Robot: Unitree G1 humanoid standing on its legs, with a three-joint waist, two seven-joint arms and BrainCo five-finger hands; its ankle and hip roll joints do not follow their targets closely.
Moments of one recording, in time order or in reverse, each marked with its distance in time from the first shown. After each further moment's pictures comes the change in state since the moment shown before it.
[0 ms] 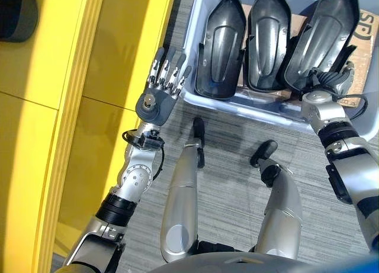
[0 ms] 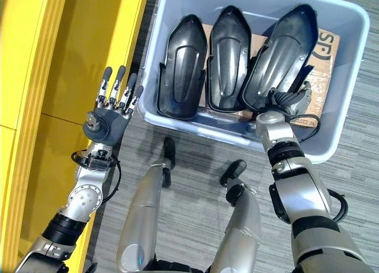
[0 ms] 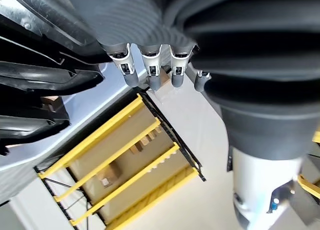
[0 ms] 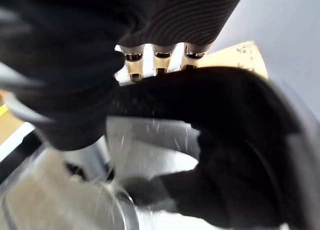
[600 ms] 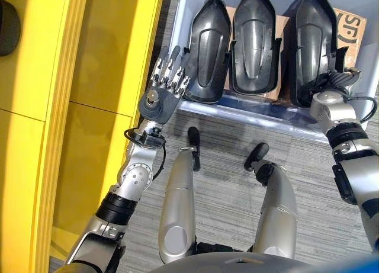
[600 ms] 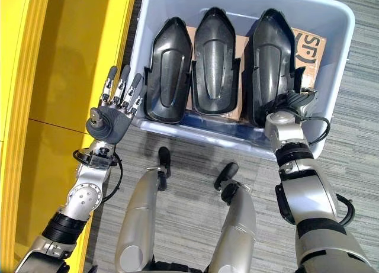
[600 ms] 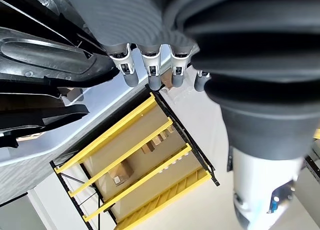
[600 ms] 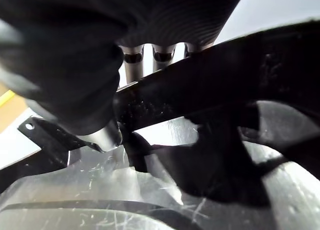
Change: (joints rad) left arm 0.006 -0.006 0.006 0.000 -0.003 0.055 -0.002; right arm -0.002 -0.026 -0.025 0.006 -0.015 -0.010 0.057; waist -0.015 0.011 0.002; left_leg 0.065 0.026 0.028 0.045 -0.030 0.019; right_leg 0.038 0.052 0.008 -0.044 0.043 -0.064
